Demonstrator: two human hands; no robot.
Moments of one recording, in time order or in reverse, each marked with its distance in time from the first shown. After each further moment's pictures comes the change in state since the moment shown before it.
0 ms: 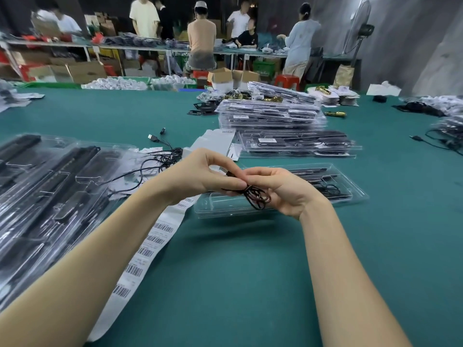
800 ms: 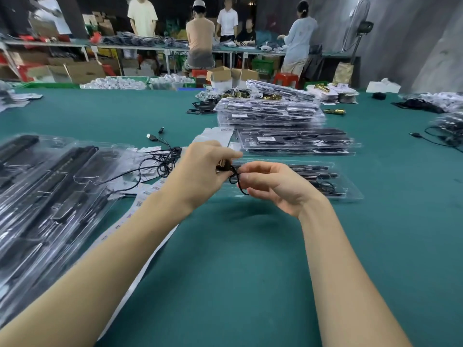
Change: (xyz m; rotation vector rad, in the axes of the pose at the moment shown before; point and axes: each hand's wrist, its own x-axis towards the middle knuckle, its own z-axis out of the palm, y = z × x) left_hand 0.007 -0.005 0.015 0.778 0.465 0.349; right_hand -0.001 0.002 0.000 -0.010 0.051 -0.100
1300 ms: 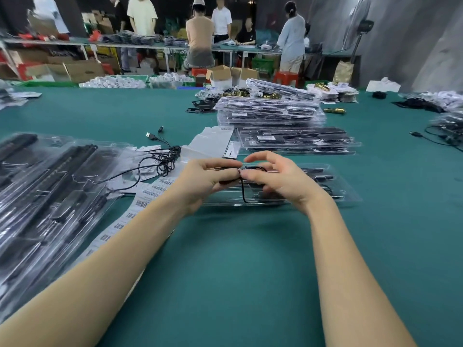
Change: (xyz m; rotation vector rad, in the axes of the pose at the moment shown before) left_hand -0.006 -0.005 0.025 -1.149 -0.069 -0.724; right_hand -0.001 -0.004 -0.007 -0.410 0.142 -0.108
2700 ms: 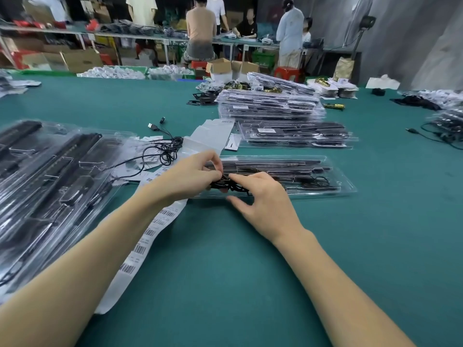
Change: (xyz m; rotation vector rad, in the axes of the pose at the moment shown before) left_hand -0.018 0.011 -0.031 0.812 -0.092 0.049; right_hand -0.043 0.030 0.056 -0.682 0.255 -0.477
